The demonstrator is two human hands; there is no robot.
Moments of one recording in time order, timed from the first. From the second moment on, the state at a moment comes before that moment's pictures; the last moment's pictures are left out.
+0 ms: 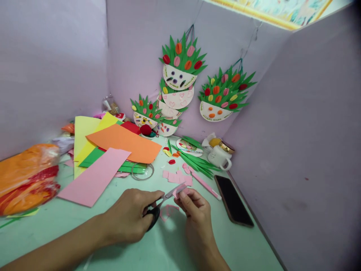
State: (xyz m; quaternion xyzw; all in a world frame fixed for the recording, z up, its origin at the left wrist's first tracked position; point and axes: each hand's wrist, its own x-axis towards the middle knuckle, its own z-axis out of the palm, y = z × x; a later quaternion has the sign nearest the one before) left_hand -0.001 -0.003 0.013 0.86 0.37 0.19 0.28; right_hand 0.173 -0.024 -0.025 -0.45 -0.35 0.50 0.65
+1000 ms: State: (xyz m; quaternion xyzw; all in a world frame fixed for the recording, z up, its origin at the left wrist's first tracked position) left_hand -0.002 0.000 0.007 0.86 0.36 0.19 0.31; right_hand 0.174 -0.021 -0.028 -0.44 -0.35 0.50 0.65
